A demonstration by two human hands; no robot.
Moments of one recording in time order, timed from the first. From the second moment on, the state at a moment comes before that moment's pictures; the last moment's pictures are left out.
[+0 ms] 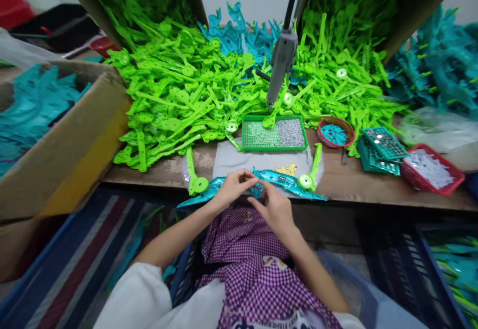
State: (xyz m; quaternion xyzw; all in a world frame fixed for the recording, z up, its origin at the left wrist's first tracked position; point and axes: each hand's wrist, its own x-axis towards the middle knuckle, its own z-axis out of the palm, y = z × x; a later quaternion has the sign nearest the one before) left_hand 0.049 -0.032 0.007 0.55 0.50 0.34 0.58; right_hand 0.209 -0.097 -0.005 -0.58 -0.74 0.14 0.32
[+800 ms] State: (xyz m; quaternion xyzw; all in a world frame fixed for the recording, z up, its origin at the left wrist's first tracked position) left_hand 0.071 0.022 0.015 0.86 0.45 0.08 0.22; right_hand 0.188 -0.120 -0.031 -0.56 -0.76 0.11 0.31
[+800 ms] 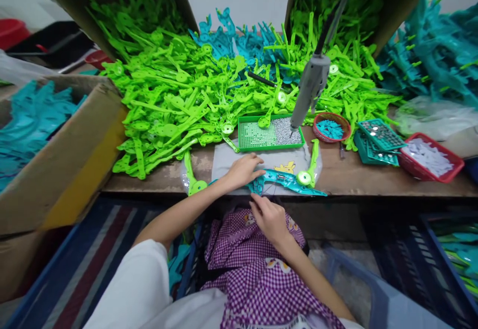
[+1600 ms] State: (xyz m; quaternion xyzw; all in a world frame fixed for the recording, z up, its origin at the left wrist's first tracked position) left_hand 0.076 0.042 0.015 0.79 0.43 0.13 0.43; right_hand 0.196 -0.126 -0.036 -0.54 -0.75 0.08 0.36
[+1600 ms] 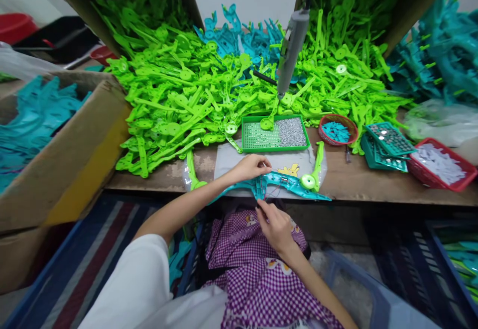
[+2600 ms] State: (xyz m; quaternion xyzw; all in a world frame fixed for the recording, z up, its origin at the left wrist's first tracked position) left_hand 0.091 0.064 0.017 0.91 0.18 0.11 0.36; right_hand 0.198 -0.122 -0.040 -0.51 -0.74 0.05 0.43
